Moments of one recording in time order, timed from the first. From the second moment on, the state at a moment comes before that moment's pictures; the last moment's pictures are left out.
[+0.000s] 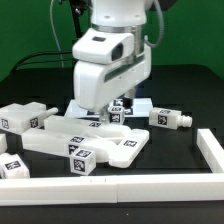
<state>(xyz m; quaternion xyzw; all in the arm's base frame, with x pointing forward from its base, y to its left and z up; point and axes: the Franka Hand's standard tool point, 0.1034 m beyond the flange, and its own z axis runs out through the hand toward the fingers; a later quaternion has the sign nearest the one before) 0.487 -0.019 0.048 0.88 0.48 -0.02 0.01</state>
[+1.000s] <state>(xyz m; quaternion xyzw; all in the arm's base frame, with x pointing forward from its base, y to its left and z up) 0.464 -0.066 0.019 0.88 0.48 -0.03 0.00</state>
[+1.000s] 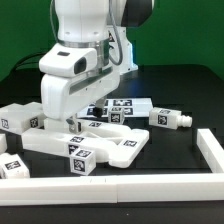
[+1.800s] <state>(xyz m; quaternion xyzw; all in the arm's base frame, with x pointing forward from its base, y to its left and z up) 0.459 -0.076 0.028 0.82 0.56 -0.03 0.00</state>
